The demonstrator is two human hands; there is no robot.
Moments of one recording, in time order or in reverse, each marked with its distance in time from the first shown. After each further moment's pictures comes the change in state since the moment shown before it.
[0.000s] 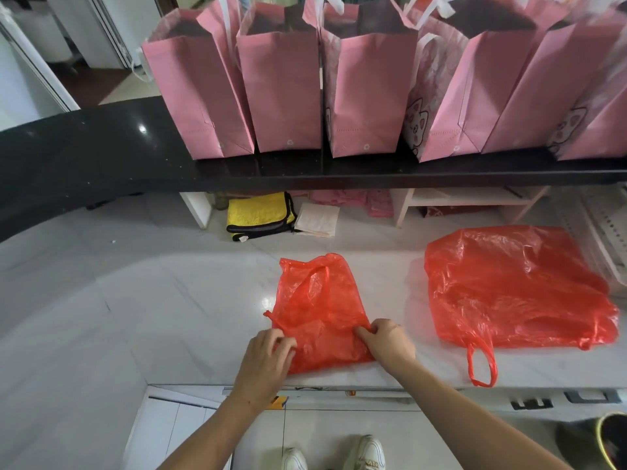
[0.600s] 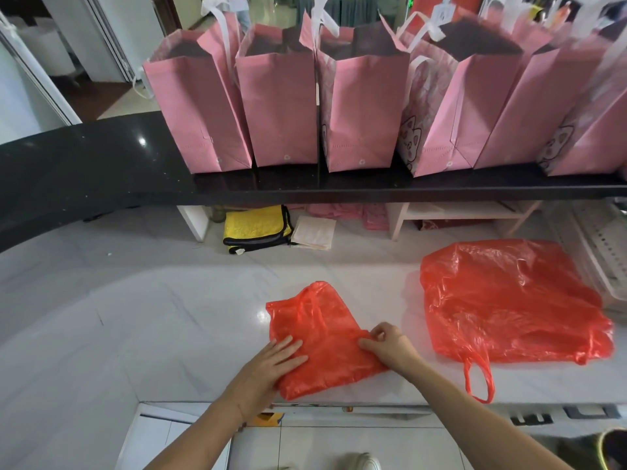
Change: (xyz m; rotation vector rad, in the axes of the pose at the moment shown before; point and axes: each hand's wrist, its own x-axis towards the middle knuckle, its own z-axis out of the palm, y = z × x) left_hand 0.016 -0.022 -0.006 -0.228 -0.448 0.146; right_hand 0.017 0.011 -0.024 0.257 -0.160 -0.020
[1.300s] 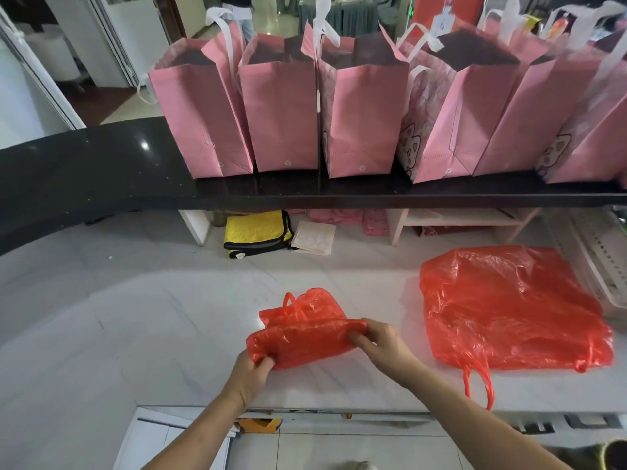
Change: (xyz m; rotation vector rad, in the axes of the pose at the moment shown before) left_hand 0.007 0.013 -0.015 -0.877 0.305 -0.680; right_hand -0.023 -0.025 -0.007 0.085 0.015 -0.531
